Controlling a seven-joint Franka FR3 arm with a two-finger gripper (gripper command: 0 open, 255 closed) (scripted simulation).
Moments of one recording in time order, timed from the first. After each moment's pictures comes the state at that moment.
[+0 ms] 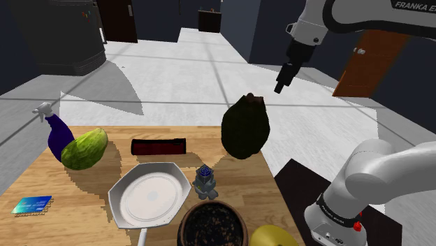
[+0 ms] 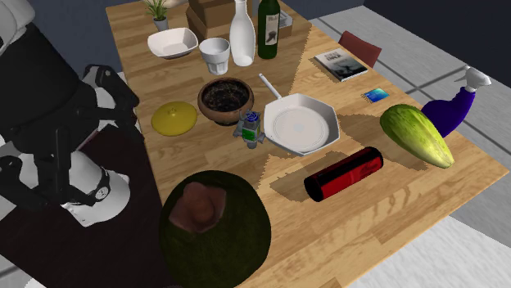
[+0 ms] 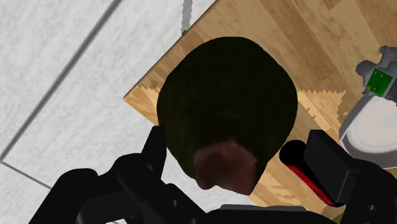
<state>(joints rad) 0.00 -0.78 0.00 -2.32 0.00 1.67 -0.12</state>
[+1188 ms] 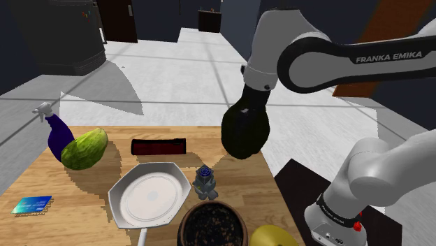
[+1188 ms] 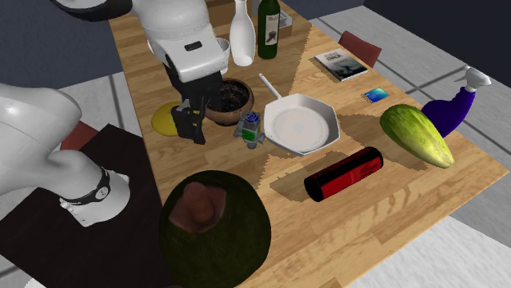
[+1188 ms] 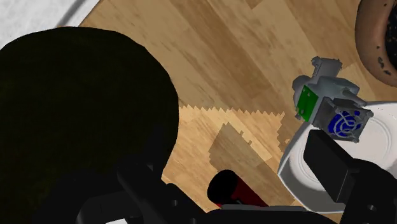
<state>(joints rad) 0.12 -0.60 0.32 -2.43 0.15 1.90 0.17</state>
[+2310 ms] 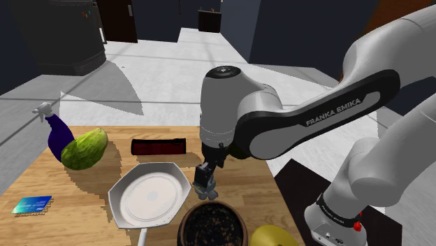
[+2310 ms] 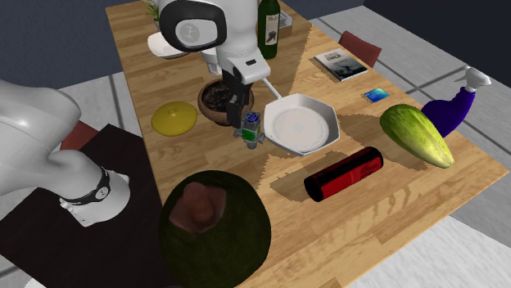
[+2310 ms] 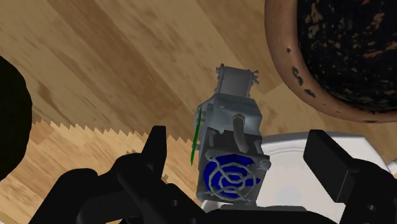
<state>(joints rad) 0.15 -0.21 0.61 -2.36 0.10 2.16 0.48</state>
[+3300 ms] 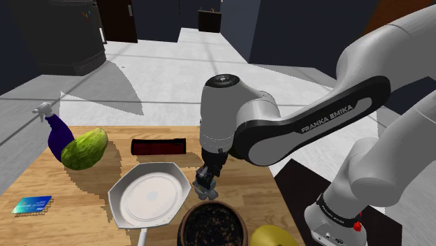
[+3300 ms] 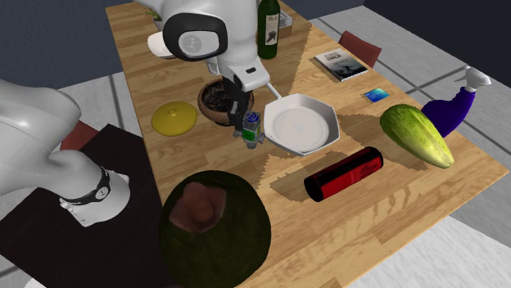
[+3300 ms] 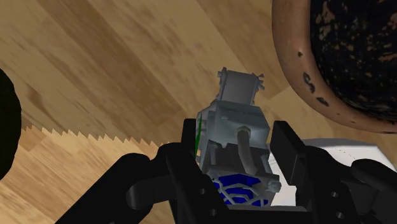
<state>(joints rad) 0.15 -0.19 0.62 -2.38 0.09 2.21 0.49</state>
